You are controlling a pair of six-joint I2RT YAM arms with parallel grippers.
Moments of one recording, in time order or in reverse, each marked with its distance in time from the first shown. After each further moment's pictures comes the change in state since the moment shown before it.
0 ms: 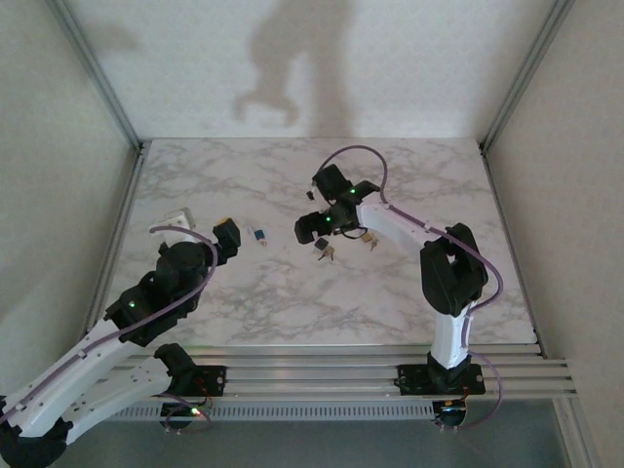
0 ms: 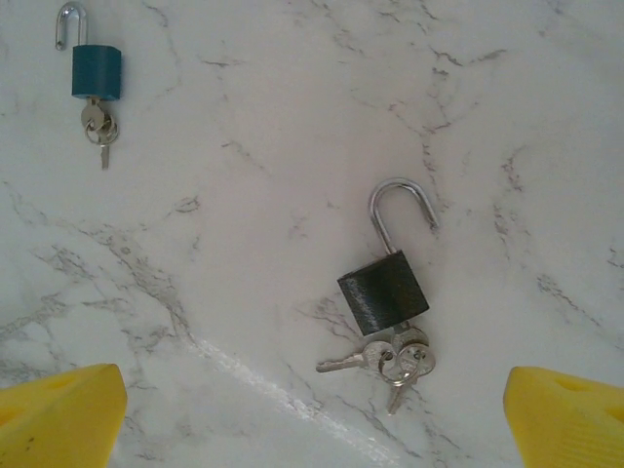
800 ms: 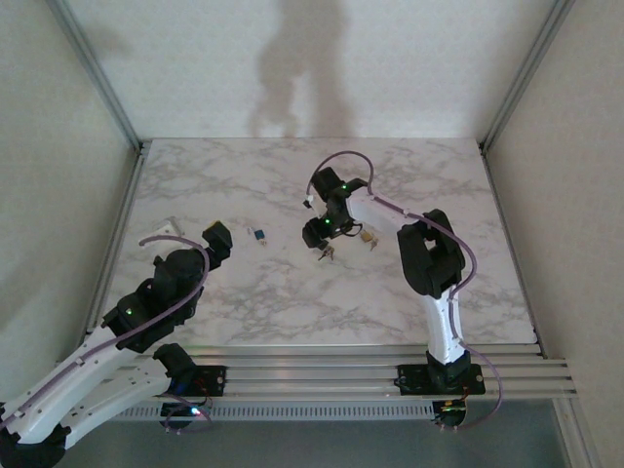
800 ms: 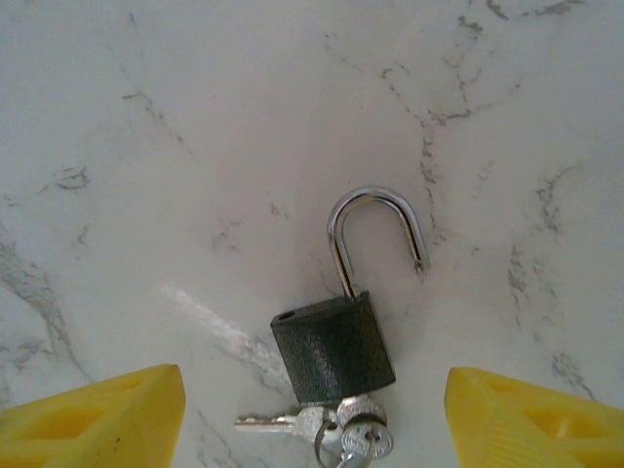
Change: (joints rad) left arm 0.000 -0.054 -0.057 -0.030 -0.070 -0.140; right arm -0.031 0.206 0.113 -0.065 -0.023 -0.196
